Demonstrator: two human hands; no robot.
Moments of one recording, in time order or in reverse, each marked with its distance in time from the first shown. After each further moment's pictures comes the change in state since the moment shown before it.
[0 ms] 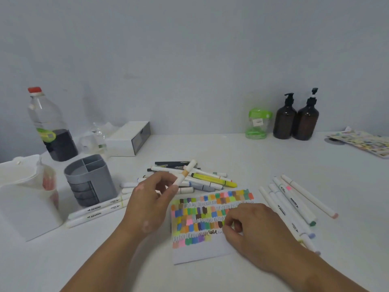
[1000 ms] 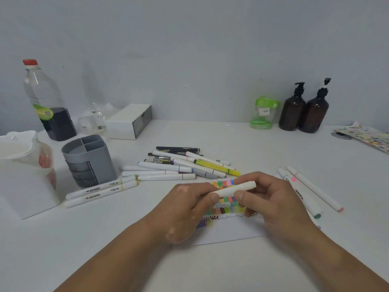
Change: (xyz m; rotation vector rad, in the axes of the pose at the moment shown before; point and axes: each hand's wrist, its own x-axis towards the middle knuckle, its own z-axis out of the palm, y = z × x) left_hand -0.030 0.033 0.018 -0.063 -0.519 0.245; right_hand 0.008 0.000 -0.018 1.095 0.117 0.115
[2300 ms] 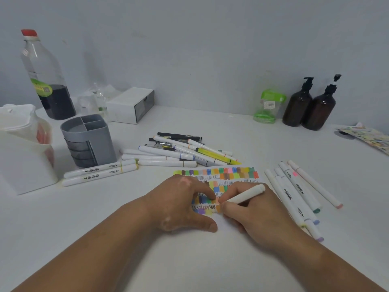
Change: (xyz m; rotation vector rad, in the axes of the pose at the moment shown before) left_hand -0.001 -0.012 -0.007 0.392 -0.220 -0.094; right_hand -0.009 0.012 0.018 -0.500 -0.114 0.149
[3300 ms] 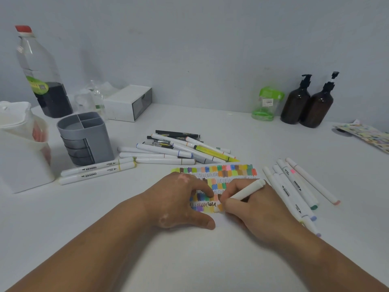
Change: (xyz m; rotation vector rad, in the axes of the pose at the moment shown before) left_hand 0.001 0.001 -0.001 0.006 -0.014 -0.018; right_hand 0.003 0.003 -0.002 -0.042 0.011 -0.005
